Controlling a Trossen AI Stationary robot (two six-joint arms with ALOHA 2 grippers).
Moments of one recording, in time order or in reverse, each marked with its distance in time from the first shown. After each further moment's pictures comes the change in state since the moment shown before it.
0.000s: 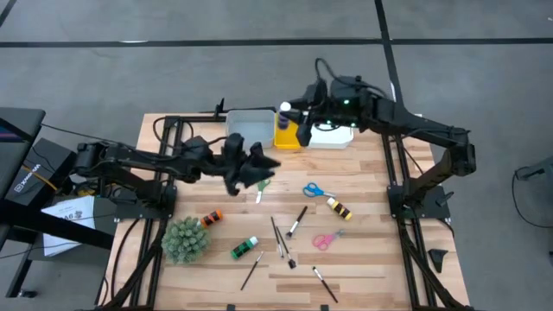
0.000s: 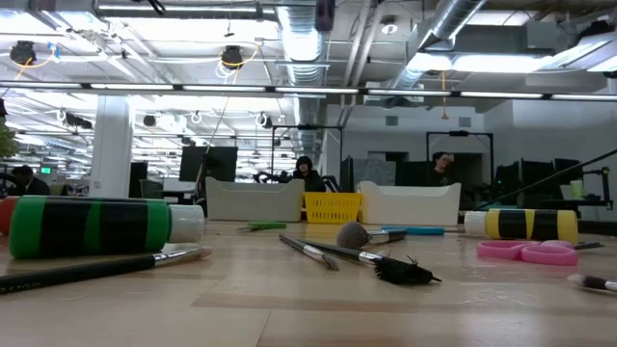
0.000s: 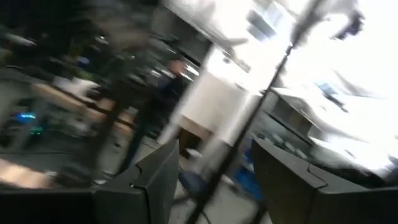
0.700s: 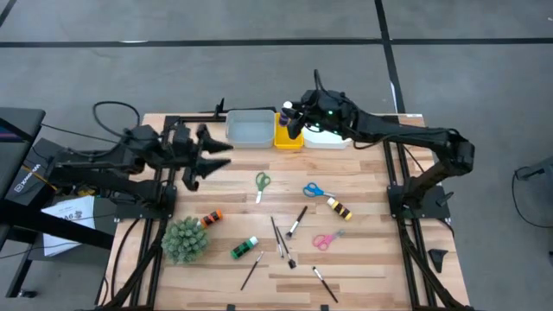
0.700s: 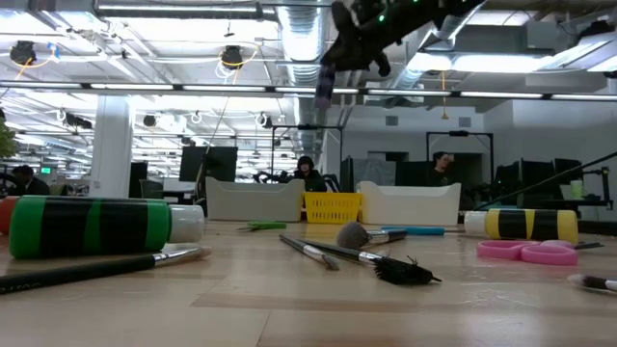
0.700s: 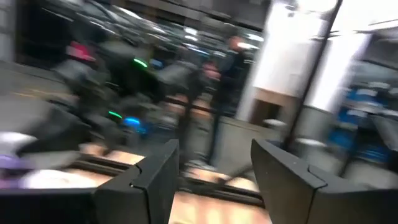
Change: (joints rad) left arm 0.007 -0.520 0.000 -0.738 -0.288 0.393; right arm -0.160 0.032 -0.425 0.478 0.109 0.180
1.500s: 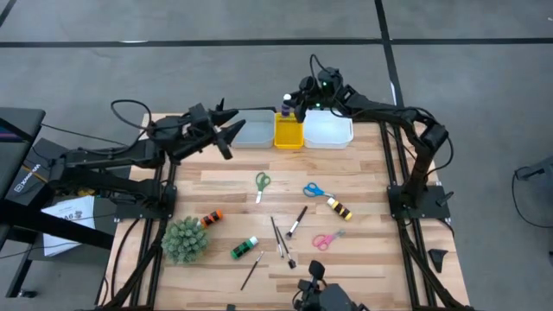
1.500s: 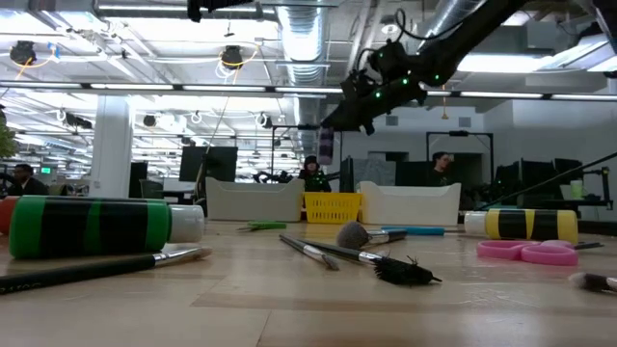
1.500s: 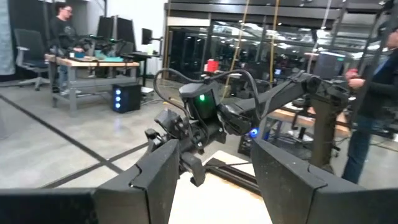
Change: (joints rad) left arm 0.169 0.176 0.000 0.115 -0.348 0.109; right arm -0.343 0.288 0.032 0.155 -0.605 -0.226
